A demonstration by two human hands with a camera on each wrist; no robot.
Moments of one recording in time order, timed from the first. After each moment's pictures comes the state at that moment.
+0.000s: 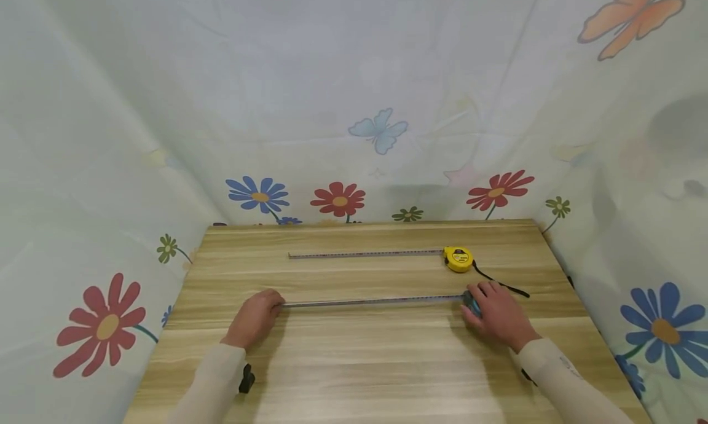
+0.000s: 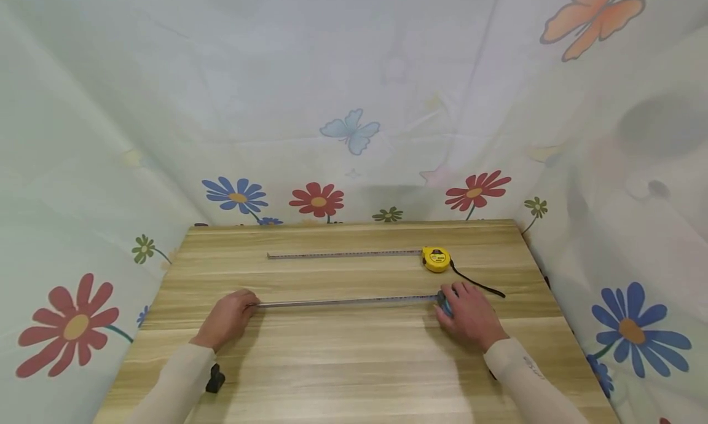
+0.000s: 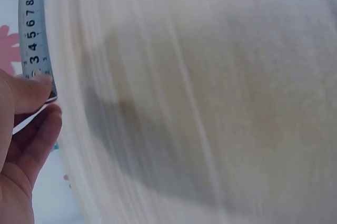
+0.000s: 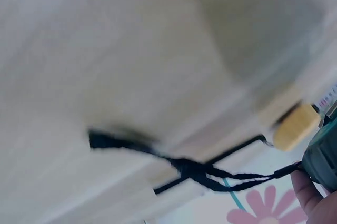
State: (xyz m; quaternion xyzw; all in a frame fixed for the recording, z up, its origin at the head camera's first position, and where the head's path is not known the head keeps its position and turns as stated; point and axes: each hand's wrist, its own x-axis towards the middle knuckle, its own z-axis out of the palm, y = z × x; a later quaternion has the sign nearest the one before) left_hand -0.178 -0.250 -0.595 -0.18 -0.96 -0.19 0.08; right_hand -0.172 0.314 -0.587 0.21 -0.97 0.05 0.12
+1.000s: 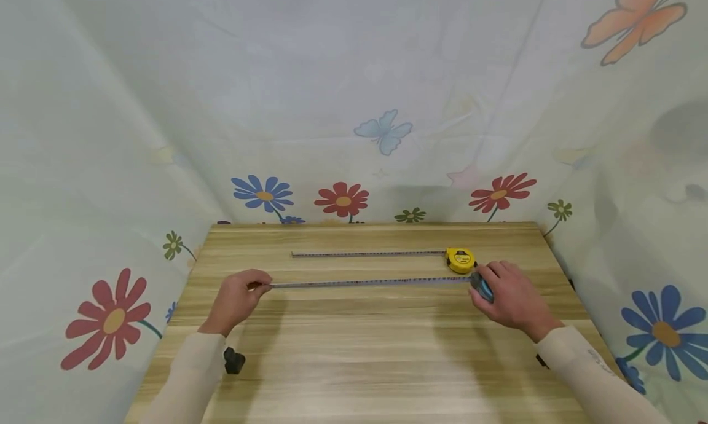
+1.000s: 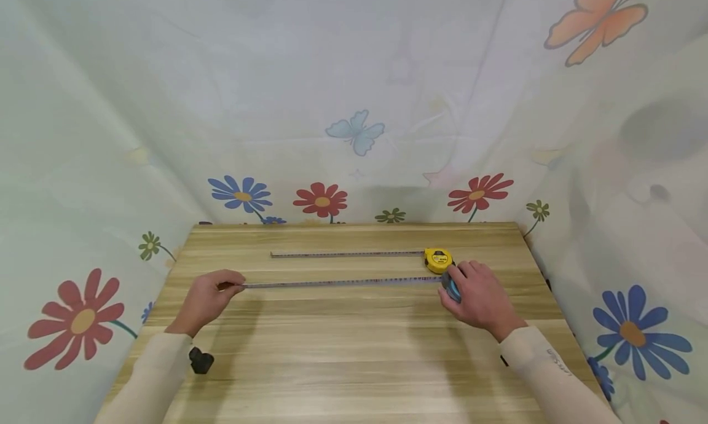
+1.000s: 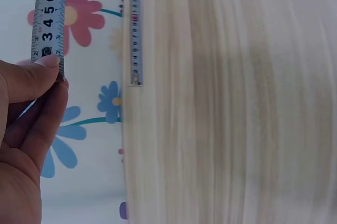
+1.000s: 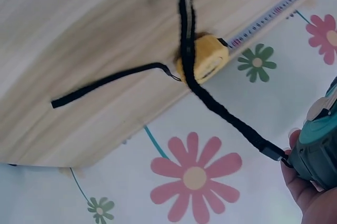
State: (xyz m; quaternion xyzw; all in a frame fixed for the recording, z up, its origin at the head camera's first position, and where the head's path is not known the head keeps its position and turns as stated) left_hand -0.180 -0.273 -0.532 -0.11 -0.93 -0.34 0.10; right_hand -0.171 0.302 -0.497 0.25 -0.95 0.06 0.17
